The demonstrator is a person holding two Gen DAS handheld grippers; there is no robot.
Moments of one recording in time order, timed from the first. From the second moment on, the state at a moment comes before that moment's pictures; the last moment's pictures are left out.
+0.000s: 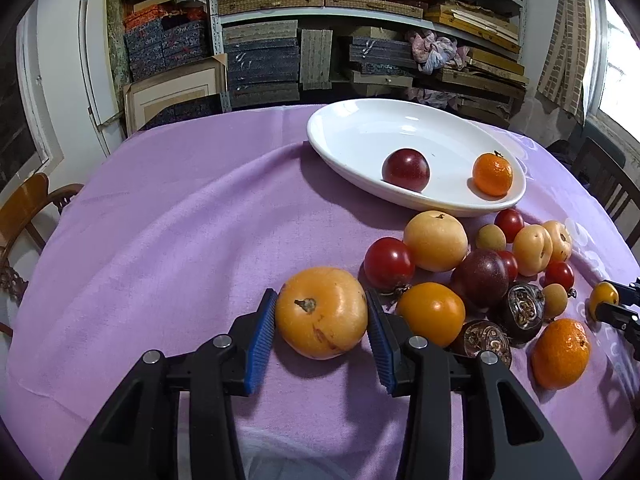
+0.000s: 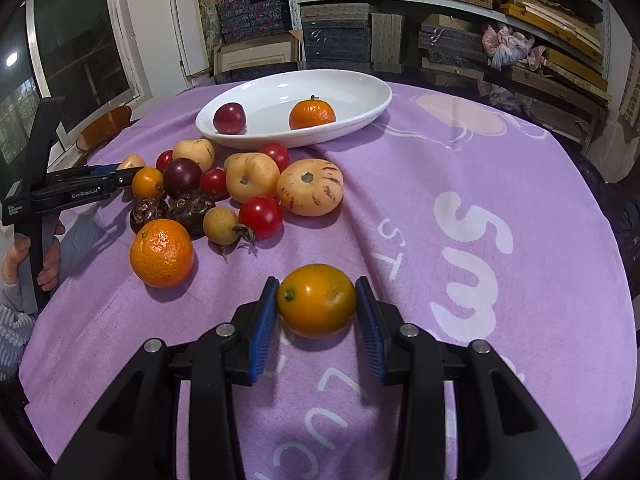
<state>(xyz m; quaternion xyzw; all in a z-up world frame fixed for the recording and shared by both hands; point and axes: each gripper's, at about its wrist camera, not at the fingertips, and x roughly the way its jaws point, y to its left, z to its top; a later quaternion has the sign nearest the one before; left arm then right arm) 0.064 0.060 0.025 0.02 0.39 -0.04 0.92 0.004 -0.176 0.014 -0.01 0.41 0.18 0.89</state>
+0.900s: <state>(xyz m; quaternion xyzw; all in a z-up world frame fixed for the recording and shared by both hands) 0.252 0.005 0.035 0.03 0.45 -0.05 0.89 0.238 -0.110 0.039 -0.02 0.43 0.16 0.89</state>
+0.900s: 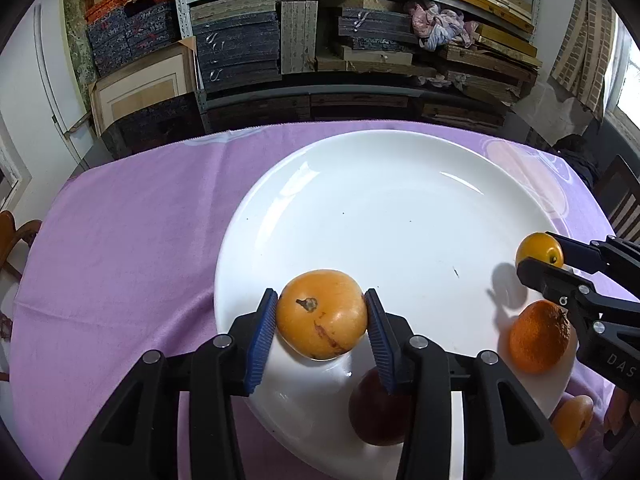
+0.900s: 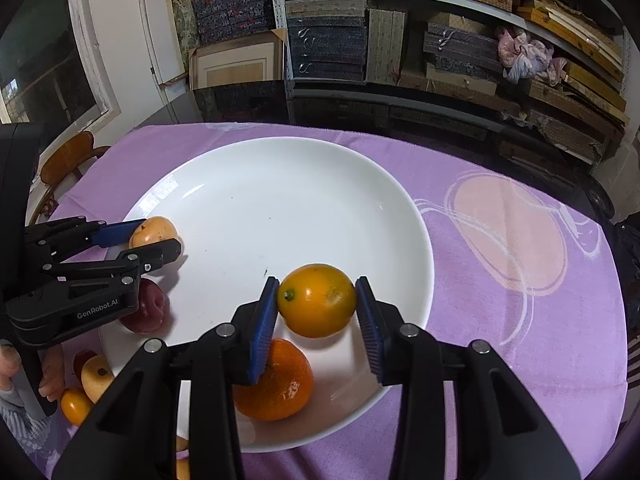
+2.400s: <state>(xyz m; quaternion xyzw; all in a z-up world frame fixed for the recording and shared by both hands) 0.072 0.053 0.016 0.06 0.42 0.03 0.90 0.049 -0.176 0.062 -0.01 0.28 0.13 0.95</state>
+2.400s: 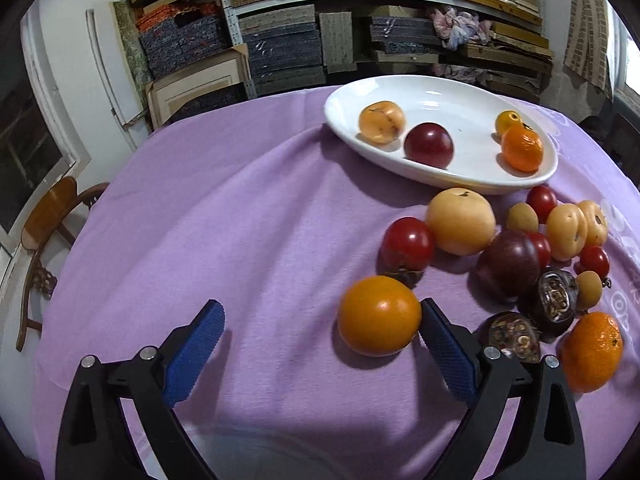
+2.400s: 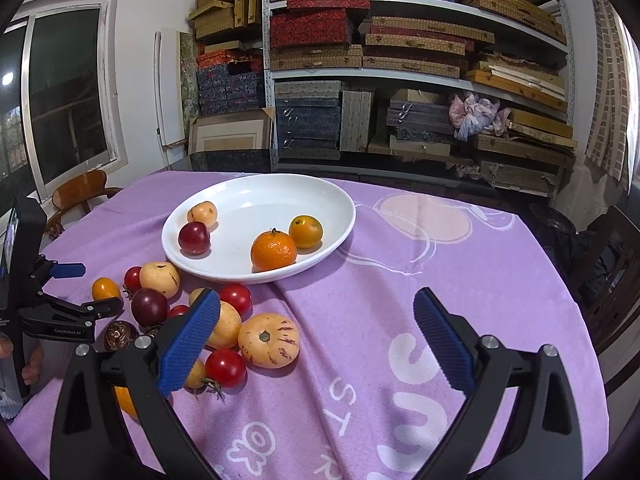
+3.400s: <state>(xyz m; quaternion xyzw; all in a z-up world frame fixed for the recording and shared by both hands) -0.020 0.077 0.022 0.05 0.41 -0.04 0.91 0.049 -0.154 0.046 -0.04 0.32 0.17 0.93</state>
